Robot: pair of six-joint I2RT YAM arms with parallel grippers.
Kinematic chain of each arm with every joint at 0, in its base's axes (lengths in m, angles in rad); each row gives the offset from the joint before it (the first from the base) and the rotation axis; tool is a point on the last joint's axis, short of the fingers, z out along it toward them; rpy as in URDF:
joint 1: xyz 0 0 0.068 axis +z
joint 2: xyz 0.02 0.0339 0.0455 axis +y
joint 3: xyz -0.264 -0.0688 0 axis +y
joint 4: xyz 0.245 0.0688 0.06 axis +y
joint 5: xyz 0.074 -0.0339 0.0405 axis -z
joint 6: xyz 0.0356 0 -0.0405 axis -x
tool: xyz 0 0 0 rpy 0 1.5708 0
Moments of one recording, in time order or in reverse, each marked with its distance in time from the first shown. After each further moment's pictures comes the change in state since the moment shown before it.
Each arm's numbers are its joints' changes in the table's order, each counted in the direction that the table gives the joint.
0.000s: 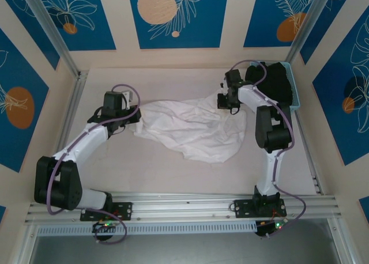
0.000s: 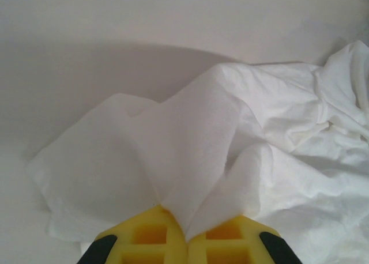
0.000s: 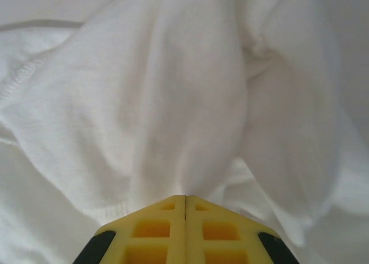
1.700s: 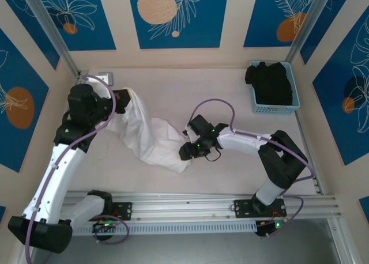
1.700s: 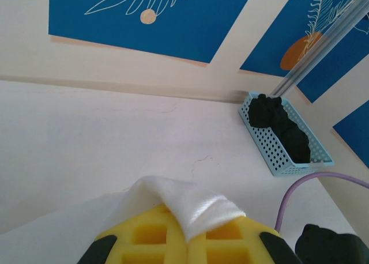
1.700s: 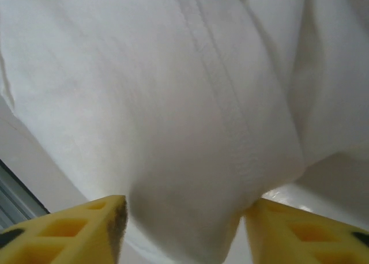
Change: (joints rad) left arm 0.000 -0.363 -0.207 0.135 0.116 0.000; right arm 0.582 -0.396 0.610 -0.182 -0.237 -0.272
